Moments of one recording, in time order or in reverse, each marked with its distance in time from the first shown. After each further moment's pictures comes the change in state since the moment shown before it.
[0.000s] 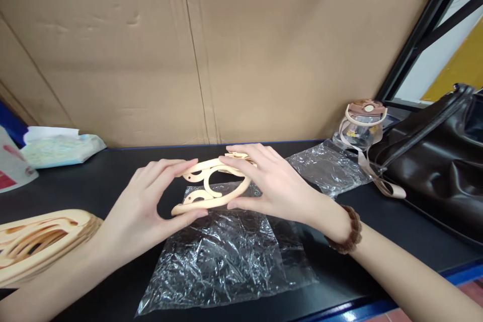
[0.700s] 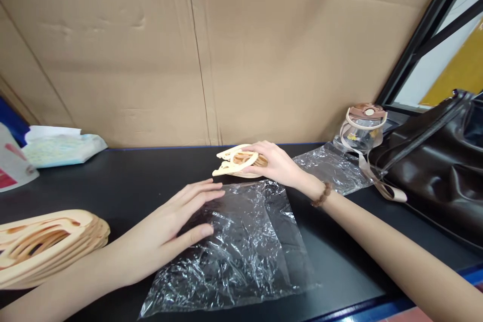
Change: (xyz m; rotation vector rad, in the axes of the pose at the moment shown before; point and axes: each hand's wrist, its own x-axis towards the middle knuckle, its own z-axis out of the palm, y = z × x) left_hand -0.011 0.007 0.005 -0.399 -0.490 -0.080; right_hand 0.010 0.071 0.037 0.236 0.044 0.191
